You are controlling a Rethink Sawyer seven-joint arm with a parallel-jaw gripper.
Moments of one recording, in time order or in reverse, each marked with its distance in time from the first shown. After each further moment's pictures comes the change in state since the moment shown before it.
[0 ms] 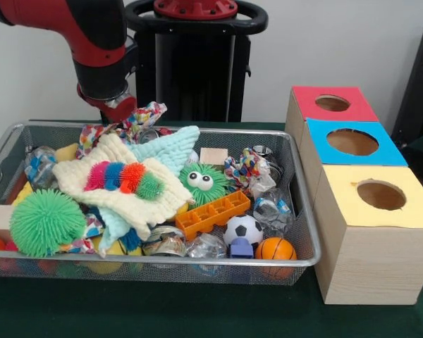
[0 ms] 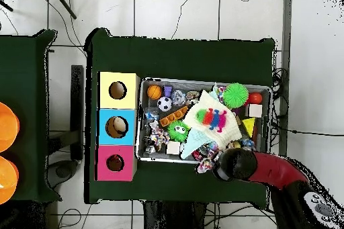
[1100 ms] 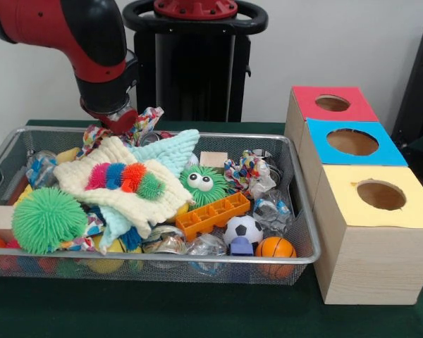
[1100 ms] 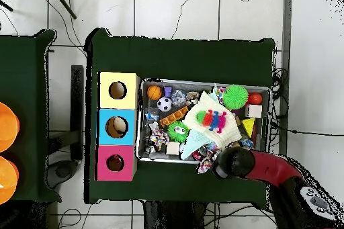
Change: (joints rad) arm -0.003 0.082 -0.004 -0.037 0.006 -0.022 0.000
